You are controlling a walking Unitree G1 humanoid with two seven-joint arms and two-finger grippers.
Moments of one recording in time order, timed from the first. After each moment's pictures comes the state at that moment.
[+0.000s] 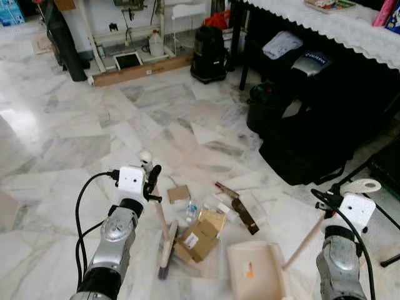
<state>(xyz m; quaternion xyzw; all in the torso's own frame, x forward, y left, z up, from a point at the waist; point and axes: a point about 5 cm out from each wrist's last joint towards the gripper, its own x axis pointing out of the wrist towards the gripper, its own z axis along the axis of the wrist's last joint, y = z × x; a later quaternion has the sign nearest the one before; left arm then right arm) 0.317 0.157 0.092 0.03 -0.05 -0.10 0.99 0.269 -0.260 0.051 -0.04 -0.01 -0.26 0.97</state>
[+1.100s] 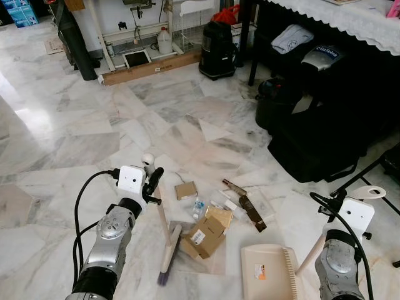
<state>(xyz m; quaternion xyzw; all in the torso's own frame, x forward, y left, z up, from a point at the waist) 0.317 0.160 0.094 0.03 -0.03 -0.14 0.99 0.267 -0.264 0.044 -0.06 -0.01 -0.29 0.95</state>
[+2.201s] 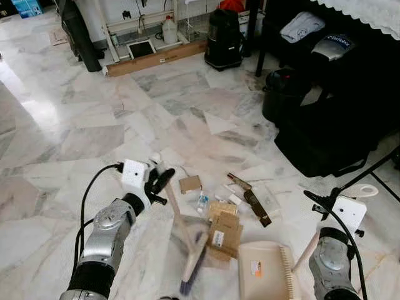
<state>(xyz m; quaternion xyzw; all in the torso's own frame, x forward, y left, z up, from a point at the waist) 0.317 0.150 0.107 -0.02 0.03 -0.27 0.96 0.273 -0.255 0.040 -0.06 -0.01 -0.29 0.96</state>
